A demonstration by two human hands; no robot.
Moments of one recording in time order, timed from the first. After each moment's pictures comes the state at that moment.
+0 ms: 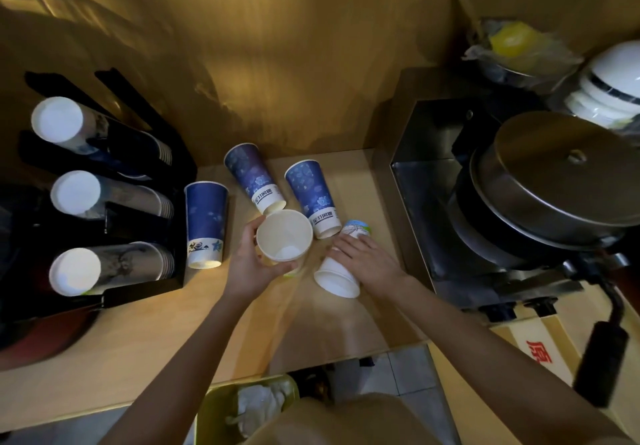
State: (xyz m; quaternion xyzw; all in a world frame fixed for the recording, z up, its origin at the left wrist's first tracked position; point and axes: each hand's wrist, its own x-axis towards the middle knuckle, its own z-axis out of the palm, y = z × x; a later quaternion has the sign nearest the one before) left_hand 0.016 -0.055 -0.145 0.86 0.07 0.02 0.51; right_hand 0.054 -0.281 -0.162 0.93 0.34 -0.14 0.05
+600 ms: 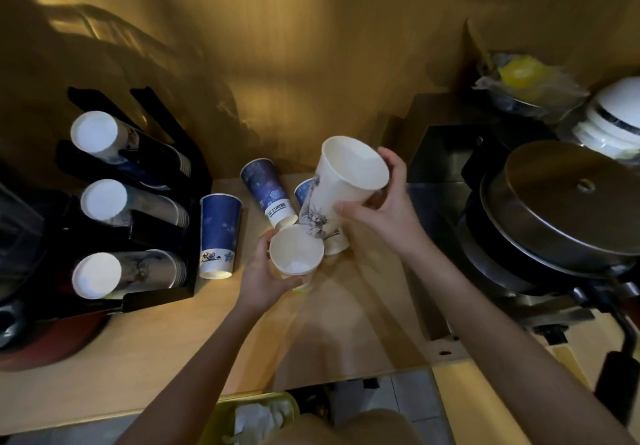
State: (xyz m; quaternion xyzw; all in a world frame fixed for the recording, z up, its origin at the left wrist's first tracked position) left_hand 0.014 -0.056 -0.142 0.86 0.08 0.02 0.51; right_hand 0.071 -0.252 -0.023 0.76 0.09 -0.02 -0.64
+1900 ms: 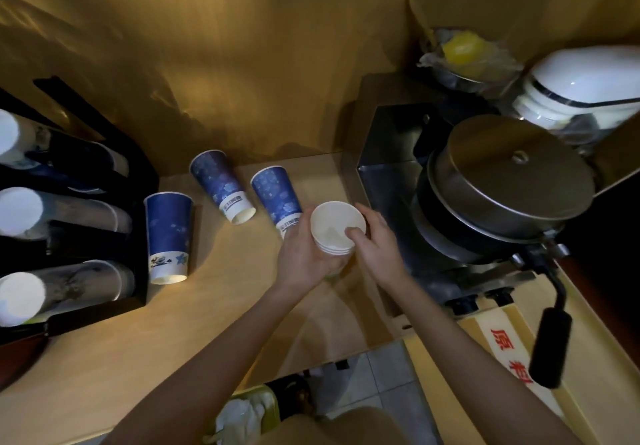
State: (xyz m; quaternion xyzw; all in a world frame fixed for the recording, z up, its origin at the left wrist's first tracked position) left_hand 0.037 -0.172 -0.108 0.88 -0.03 0.02 0.47; right_hand 0.041 -0.303 -0.090 0.86 -0.06 0.00 -0.50
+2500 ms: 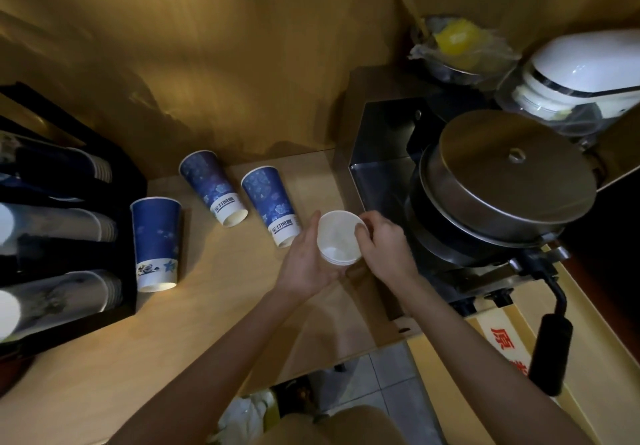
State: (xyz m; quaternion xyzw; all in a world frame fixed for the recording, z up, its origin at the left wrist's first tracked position) left_hand 0.046 -0.188 -0.122 0.91 -0.06 -0.09 0.41; right_hand 0.051 -0.332 -0.094 0.96 -0.04 0.01 -0.29
